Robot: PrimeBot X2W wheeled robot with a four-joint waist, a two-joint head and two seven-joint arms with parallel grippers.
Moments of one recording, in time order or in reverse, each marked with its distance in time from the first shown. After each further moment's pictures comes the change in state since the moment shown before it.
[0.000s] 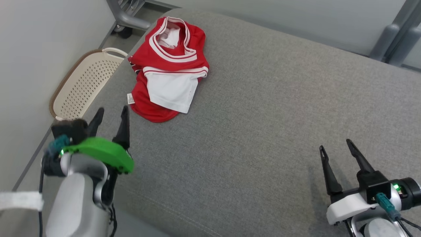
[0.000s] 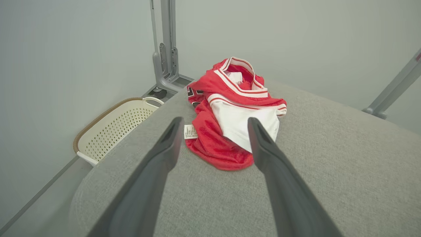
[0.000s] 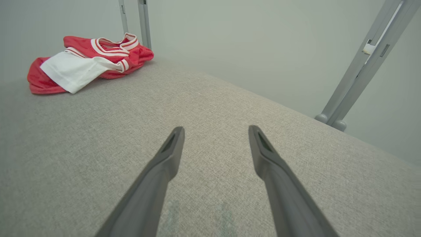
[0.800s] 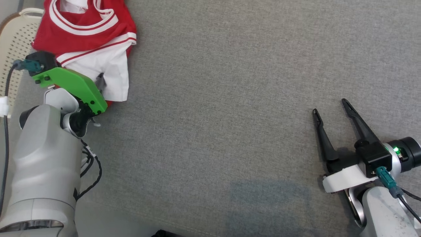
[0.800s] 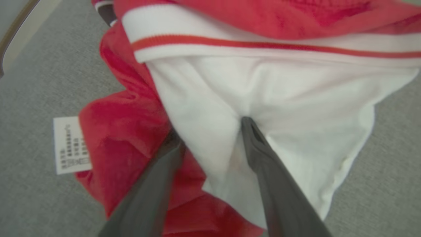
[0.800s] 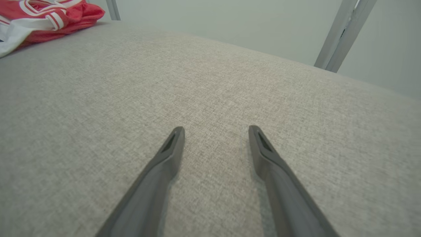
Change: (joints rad) left arm -0.649 0.073 -0.003 0.732 -0.182 0.005 0.331; right arm -0.138 -0.077 0.052 -0.060 -0.023 0.001 -0.005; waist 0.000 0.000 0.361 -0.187
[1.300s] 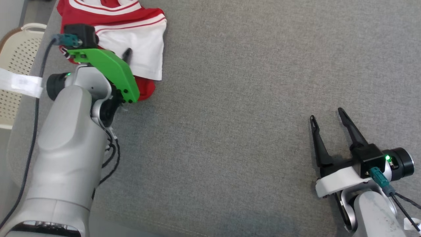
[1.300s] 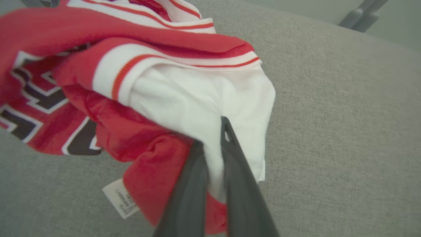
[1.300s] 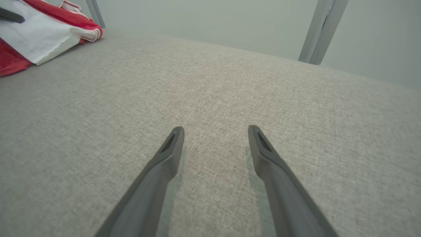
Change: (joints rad) left arm -0.004 -0.013 -0.242 -0.215 -0.051 -0.011 -0.023; right arm 0.000 0.067 -0.028 0.053 0.030 -0.001 0.002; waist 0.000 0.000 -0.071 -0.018
